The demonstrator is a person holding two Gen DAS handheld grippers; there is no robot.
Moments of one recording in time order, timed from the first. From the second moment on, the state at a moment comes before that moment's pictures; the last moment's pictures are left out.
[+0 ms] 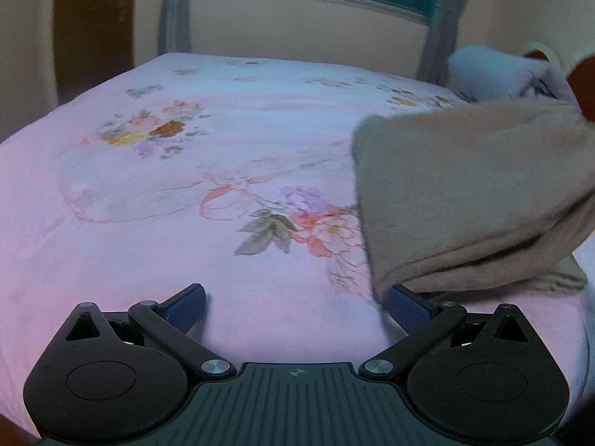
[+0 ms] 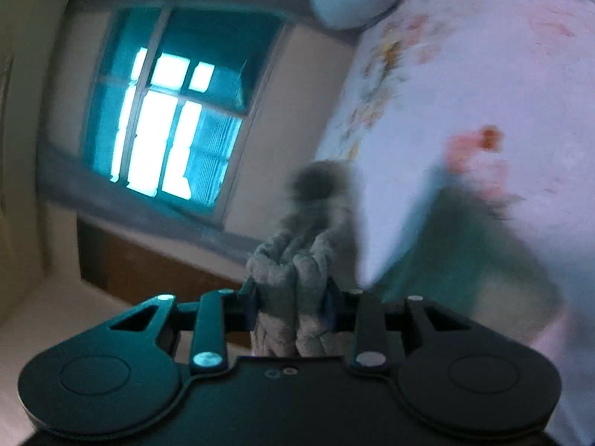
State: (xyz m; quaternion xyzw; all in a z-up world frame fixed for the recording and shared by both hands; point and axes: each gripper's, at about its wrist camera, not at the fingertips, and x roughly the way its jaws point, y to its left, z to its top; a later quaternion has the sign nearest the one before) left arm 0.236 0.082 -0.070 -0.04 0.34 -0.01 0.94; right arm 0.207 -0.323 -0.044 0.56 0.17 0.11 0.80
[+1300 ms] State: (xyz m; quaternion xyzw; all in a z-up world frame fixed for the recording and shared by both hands) left arm 0.328 0.113 -0.071 -0.24 0.36 -0.10 0.90; right arm 0.248 -0.411 -0.090 0.49 0.31 0.13 0.80
